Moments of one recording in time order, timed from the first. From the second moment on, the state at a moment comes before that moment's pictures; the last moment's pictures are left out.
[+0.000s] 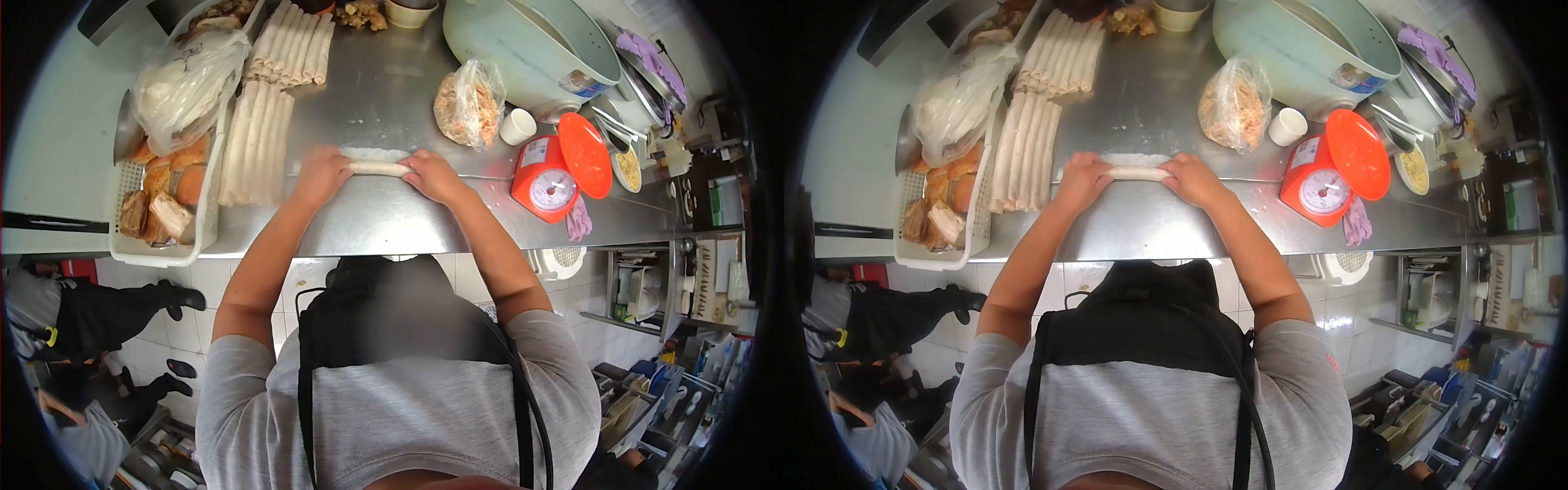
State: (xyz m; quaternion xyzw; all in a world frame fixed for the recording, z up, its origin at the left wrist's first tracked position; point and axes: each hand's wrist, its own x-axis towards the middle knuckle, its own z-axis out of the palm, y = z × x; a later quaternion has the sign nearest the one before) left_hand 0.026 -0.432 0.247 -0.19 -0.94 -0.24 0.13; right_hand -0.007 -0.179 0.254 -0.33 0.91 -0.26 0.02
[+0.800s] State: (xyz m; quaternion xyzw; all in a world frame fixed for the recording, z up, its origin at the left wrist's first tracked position) left_hand -0.003 -0.430 0.243 -0.16 -0.96 -0.17 0.16; right_hand -0.027 -0.200 0.242 -0.33 0.90 -0.28 -0.08
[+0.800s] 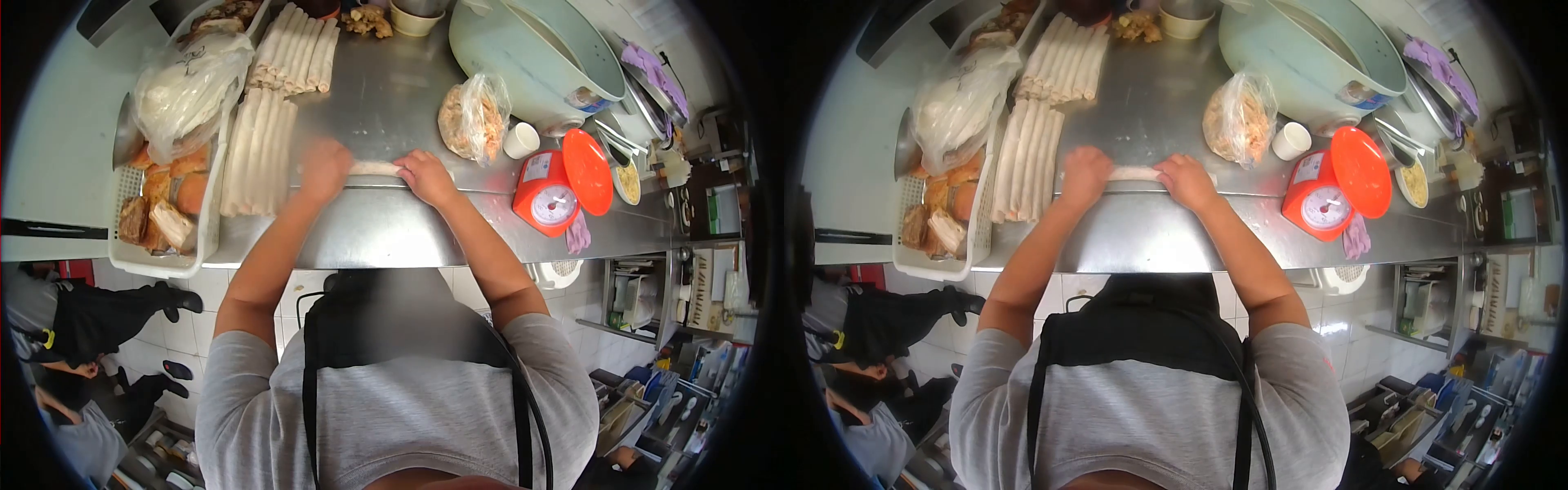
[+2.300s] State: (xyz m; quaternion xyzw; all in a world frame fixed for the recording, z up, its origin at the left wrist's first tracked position) left_hand 0.019 -0.372 0.248 0.27 -0.28 -0.91 -0.12; right_hand -0.048 -0.211 0.260 -0.33 0.92 -0.20 0.10
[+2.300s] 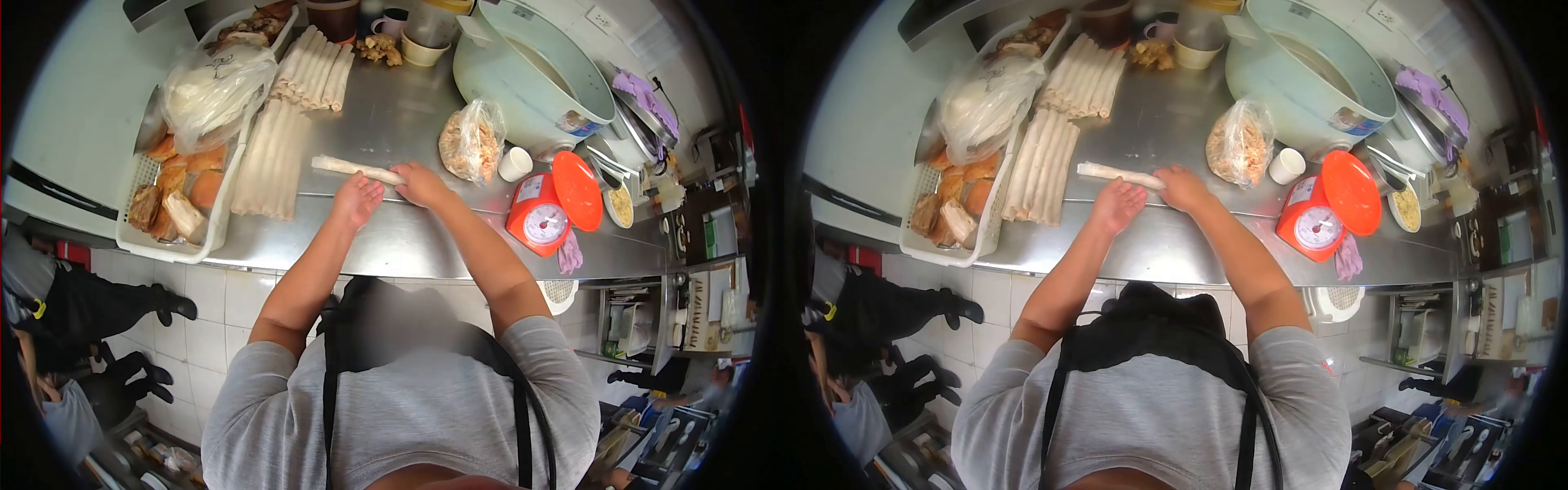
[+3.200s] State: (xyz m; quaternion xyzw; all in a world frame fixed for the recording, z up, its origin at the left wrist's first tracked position) left_hand 0.001 -0.355 0.306 0.13 -0.22 -0.96 -0.12; right_hand 0.033 -0.200 0.312 -0.17 0.79 -0.53 0.25
